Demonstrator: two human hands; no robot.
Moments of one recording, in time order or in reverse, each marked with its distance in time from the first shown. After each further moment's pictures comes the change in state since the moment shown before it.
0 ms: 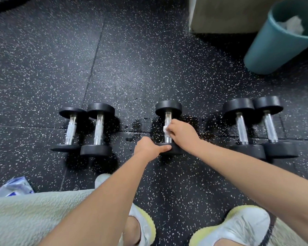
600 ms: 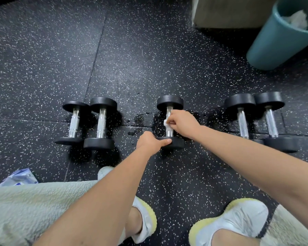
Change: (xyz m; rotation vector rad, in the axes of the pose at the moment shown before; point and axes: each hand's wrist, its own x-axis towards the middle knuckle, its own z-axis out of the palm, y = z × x) left_hand -0.002 -0.004 0.003 -0.005 0.030 0.009; right_hand 0.022 -0.002 -0.022 0.001 -0.141 -0.001
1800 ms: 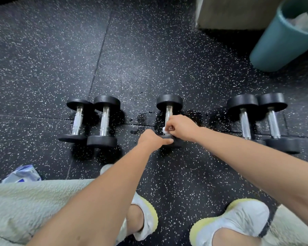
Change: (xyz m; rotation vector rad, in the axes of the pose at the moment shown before) left_hand -0.012 0.011 -0.016 -0.008 -0.066 -0.095; right_hand -0.004 -0.016 0.007 0.019 -0.134 -0.029
